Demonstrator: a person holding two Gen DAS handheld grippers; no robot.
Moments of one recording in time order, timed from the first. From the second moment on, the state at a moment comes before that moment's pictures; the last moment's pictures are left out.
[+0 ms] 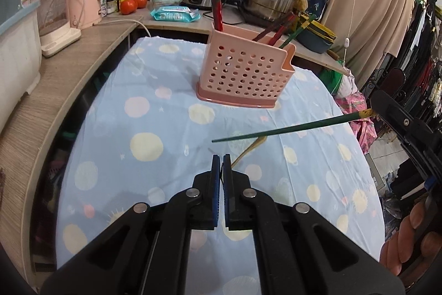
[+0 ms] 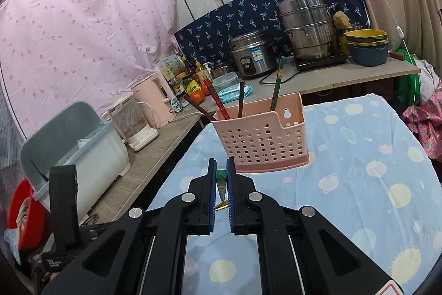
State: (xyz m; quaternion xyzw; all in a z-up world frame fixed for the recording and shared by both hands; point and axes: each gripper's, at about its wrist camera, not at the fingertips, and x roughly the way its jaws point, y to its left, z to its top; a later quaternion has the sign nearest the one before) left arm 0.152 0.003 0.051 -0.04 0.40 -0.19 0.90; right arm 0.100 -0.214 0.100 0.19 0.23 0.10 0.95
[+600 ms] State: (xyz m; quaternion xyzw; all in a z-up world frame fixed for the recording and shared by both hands) left arm 0.177 -0.010 0.068 0.02 0.38 -0.18 0.91; right arm 0.133 -0.236 0.155 0.16 0.16 0.07 0.97
